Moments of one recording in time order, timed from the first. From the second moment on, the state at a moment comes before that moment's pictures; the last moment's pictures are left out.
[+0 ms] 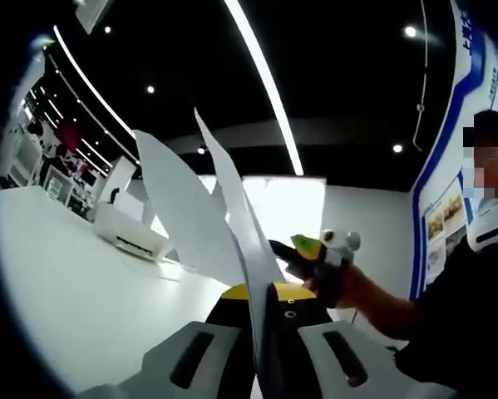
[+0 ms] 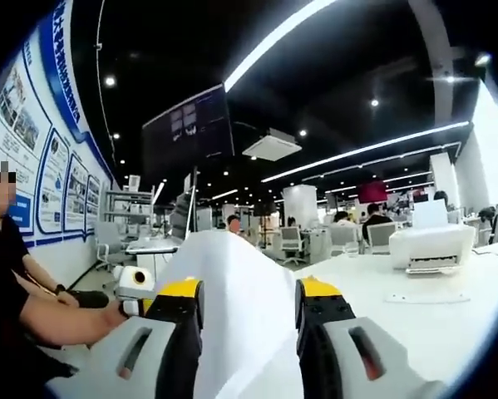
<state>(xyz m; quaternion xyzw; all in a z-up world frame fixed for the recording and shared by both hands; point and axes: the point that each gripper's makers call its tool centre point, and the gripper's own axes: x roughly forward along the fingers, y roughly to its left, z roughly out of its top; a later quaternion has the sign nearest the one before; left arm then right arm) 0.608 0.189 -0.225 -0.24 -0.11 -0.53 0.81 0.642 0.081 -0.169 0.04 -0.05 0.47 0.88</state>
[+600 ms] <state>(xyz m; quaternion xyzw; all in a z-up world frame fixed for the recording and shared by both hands) 0.611 0.189 -0.227 -0.24 -0.10 -0.52 0.81 0.638 0.043 -0.198 0.04 -0.01 0.46 0.89</state>
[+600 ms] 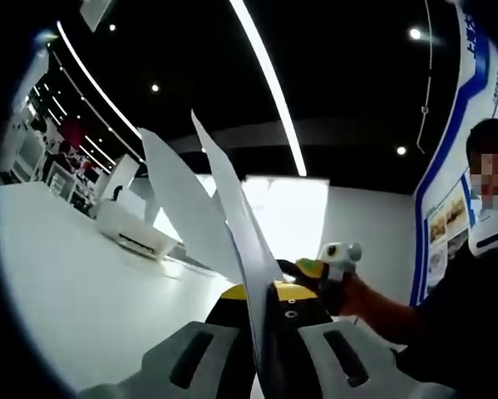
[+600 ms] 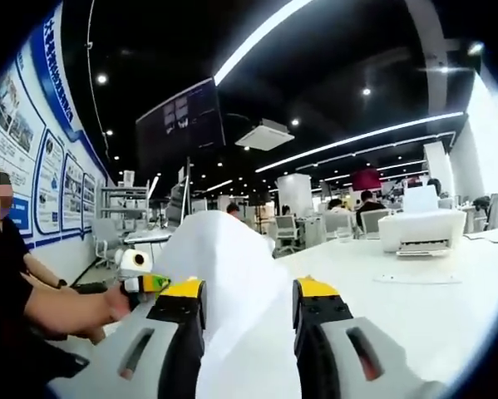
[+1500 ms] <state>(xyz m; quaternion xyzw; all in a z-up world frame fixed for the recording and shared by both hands) 0.610 0.186 -0.228 -0.24 -0.09 -0.52 0.81 0.618 -0.006 -0.229 0.04 0.02 0.44 0.90</state>
